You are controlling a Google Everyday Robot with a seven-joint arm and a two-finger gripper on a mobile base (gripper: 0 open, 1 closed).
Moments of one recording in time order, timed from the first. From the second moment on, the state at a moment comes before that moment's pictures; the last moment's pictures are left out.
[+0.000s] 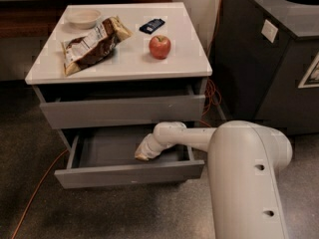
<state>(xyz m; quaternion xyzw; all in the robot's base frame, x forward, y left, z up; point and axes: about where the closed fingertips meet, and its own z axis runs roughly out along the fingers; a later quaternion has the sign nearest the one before) 0.685 0.069 0.402 -0.61 0.73 0.15 0.26</state>
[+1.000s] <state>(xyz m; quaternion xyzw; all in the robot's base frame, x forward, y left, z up) 0.632 0.083 0.397 -0.63 0.72 0.18 0.23</state>
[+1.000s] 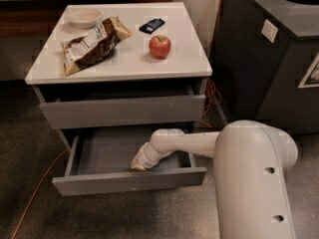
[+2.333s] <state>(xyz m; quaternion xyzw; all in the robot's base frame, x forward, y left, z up) 0.550 0.091 0.417 -0.62 0.72 0.22 0.22</state>
